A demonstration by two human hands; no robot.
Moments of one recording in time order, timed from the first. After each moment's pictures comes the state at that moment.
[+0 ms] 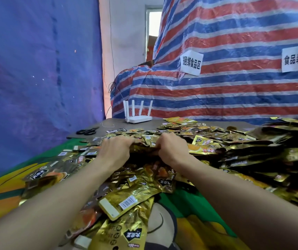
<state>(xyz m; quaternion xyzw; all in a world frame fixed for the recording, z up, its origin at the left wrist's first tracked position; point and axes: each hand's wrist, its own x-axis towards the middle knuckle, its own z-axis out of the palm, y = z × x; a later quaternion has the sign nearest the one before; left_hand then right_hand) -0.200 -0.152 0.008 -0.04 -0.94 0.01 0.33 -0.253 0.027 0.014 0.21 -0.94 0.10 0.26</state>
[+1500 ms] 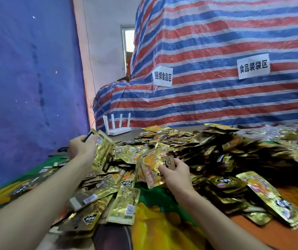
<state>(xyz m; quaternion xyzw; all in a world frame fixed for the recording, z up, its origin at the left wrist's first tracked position) -0.142 -0.069 0.070 0.23 -0.63 -0.62 0.40 -0.128 0.160 -0.007 0.03 -0.72 0.69 0.11</state>
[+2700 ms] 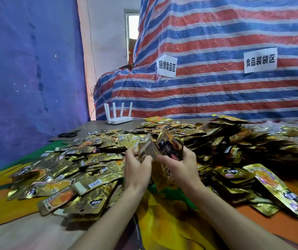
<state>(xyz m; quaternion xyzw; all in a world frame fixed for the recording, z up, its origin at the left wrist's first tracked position) -0.099 0.040 -0.014 0.06 -0.73 -0.64 0.24 -0.116 0.160 -0.014 0.20 -0.68 0.68 0.21</state>
